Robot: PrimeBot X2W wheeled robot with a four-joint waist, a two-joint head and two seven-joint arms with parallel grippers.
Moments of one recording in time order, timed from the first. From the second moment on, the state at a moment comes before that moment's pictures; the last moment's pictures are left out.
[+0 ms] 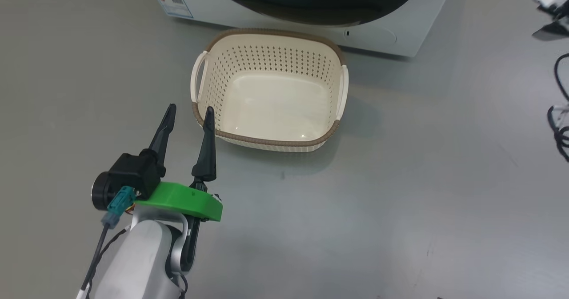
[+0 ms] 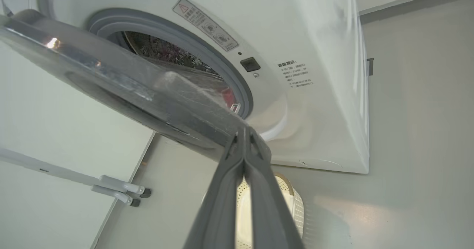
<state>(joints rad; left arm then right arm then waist) -0.35 0.03 -0.35 0.22 -0.46 0.03 -0.25 -0.96 -0.35 0.19 0.49 1.03 0.13 0.50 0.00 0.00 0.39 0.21</state>
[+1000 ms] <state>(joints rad) -0.15 0.03 -0.26 0.23 -0.43 0.02 -0.25 -0.33 -0.37 0.32 0.26 0.87 0.12 -0.03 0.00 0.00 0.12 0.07</state>
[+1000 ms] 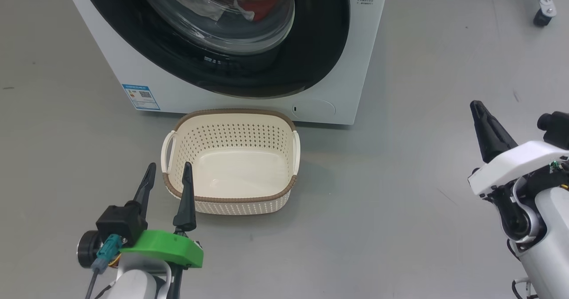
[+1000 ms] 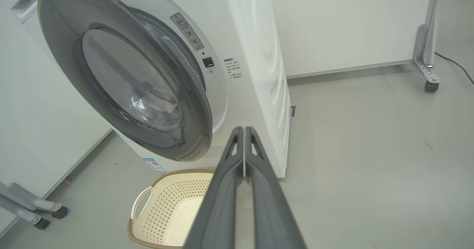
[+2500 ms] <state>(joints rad) -0.14 0.03 -0.31 0.17 -0.40 0.00 -0.25 -0.40 -0.43 0.26 0.15 0.88 0.10 -0.06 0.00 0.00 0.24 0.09</state>
